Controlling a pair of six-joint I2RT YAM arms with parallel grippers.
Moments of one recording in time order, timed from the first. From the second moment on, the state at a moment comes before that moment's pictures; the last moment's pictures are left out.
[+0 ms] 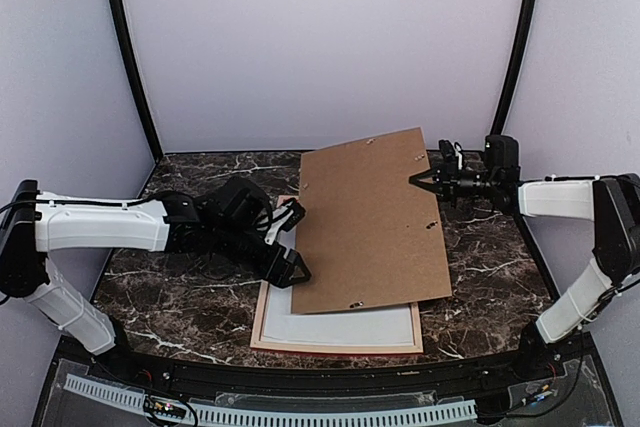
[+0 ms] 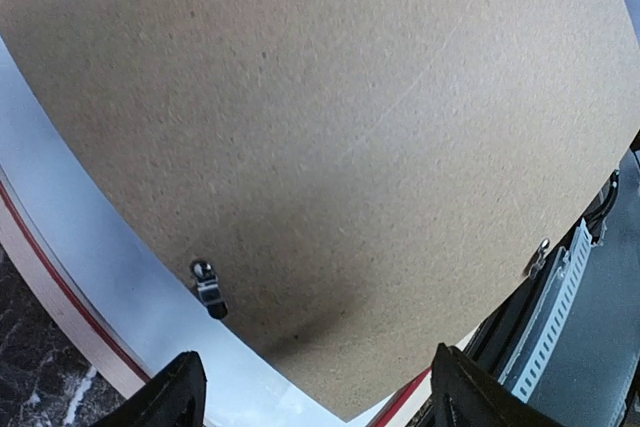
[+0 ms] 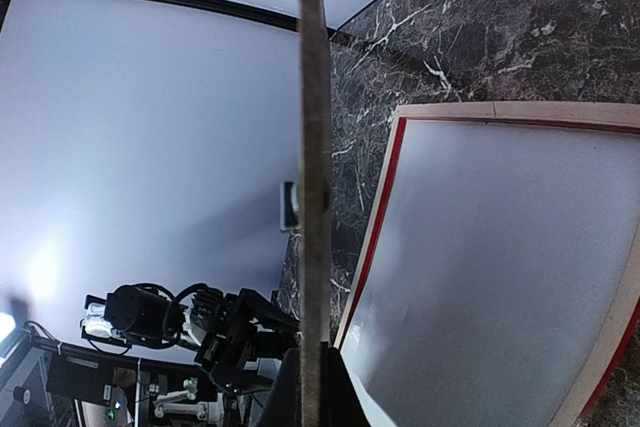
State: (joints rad) left arm -0.93 1.49 0.97 -0.36 0.23 -0.34; right arm 0.20 1.53 0.85 0.30 -1.02 0.93
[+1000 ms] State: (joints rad) left arm -0.70 1.31 1.00 -0.42 -0.07 -0.42; right arm 0.29 1.72 0.63 0.81 -0.98 1.25
